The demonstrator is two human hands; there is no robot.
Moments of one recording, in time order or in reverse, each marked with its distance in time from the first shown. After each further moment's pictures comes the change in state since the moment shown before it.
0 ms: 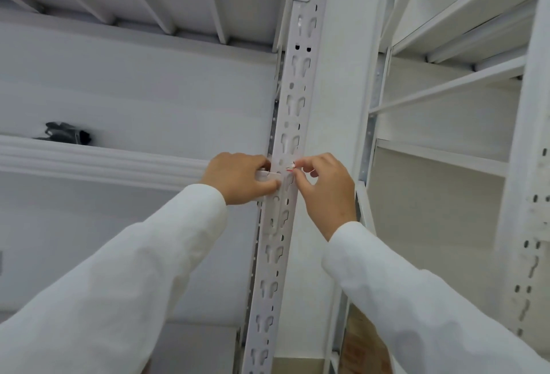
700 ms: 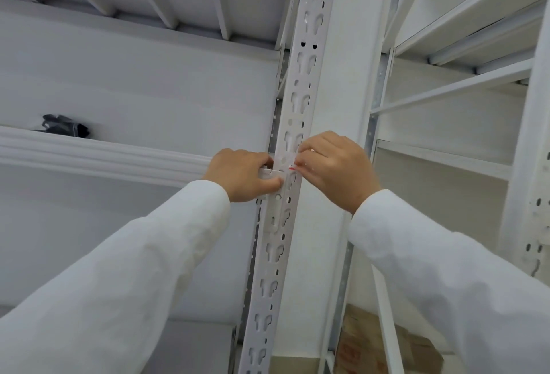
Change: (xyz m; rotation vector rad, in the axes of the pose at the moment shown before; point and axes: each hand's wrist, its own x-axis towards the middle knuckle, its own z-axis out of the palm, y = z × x) left_hand 0.001 0.001 -0.003 0.013 -0.034 -0.003; right_hand 0.045 0.022 -0.021 -0.435 0.094 -0.962
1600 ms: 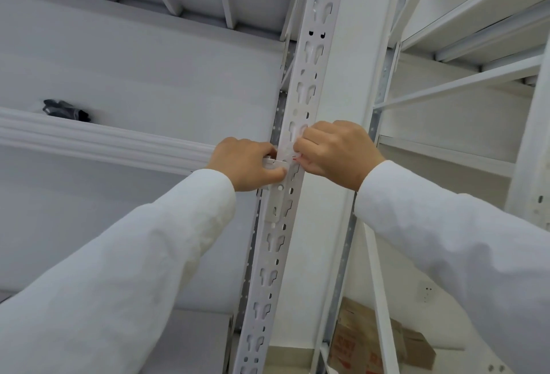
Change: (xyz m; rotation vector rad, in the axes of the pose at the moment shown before) left_hand -0.006 0.002 0.003 -0.008 0.030 -0.012; right_hand 0.014 0.009 0.002 -0.221 -0.139 -0.263
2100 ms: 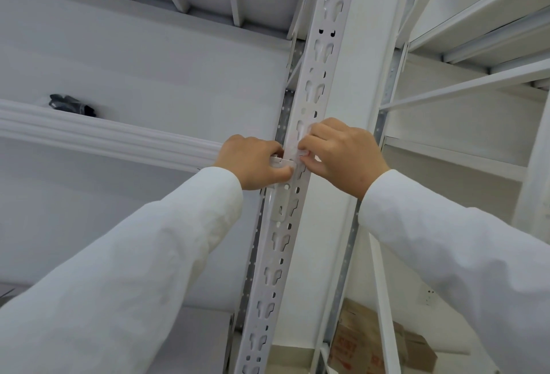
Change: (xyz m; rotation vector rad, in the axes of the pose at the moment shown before) left_hand 0.003 0.001 -0.001 -0.009 0.019 0.011; right_hand 0.003 -0.009 -0.003 0.174 -0.044 0.236
